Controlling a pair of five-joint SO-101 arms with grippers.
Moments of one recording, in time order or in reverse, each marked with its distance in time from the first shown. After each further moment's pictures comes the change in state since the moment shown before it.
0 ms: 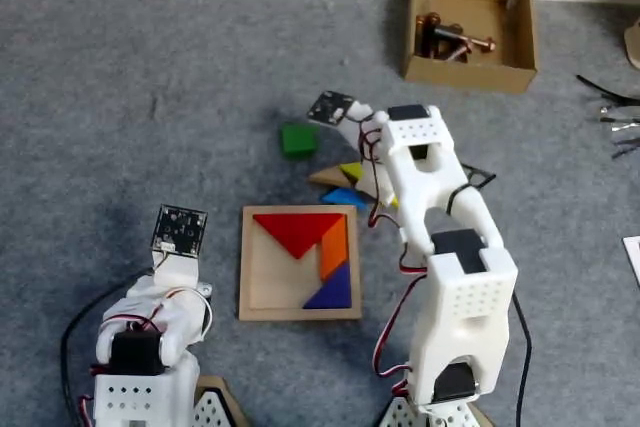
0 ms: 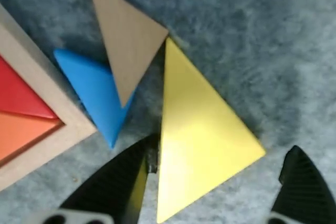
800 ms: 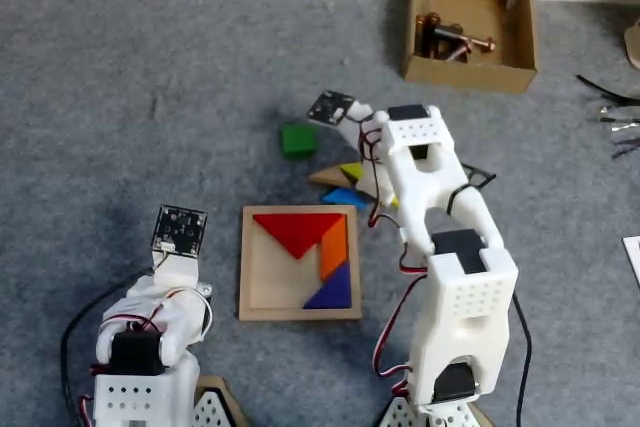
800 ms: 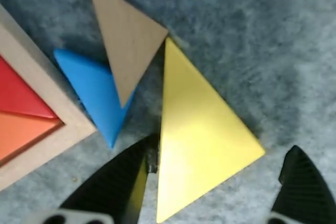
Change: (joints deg) left arm 0.0 0.0 0.0 0.0 0.0; right arm 0.2 0.0 0.0 0.0 0.0
